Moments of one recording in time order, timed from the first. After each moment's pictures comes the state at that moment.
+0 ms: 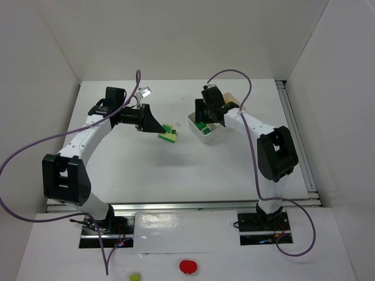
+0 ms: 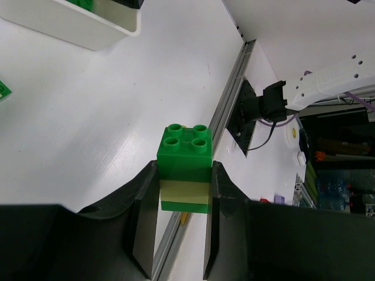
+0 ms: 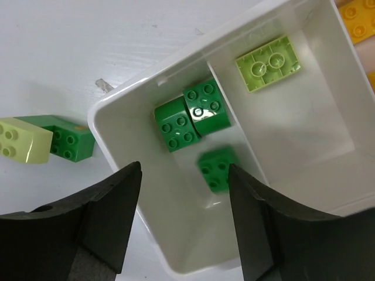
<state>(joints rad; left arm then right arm) -0.13 1.55 1.27 -0.56 1.11 -0.09 0.48 1.87 1.44 -0.36 0.12 0.37</state>
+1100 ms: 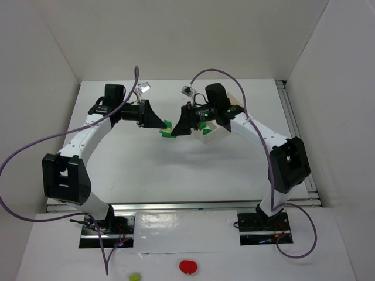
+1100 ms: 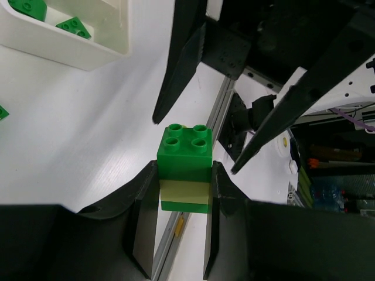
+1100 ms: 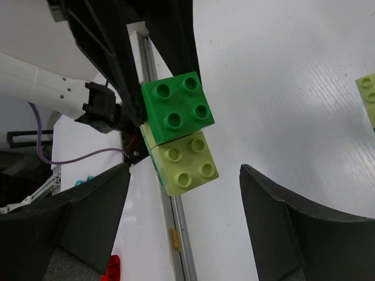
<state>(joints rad) -0.13 1.55 1.29 -0.47 1.14 -0.19 0.52 1.69 1.36 -0.18 -0.96 0.26</state>
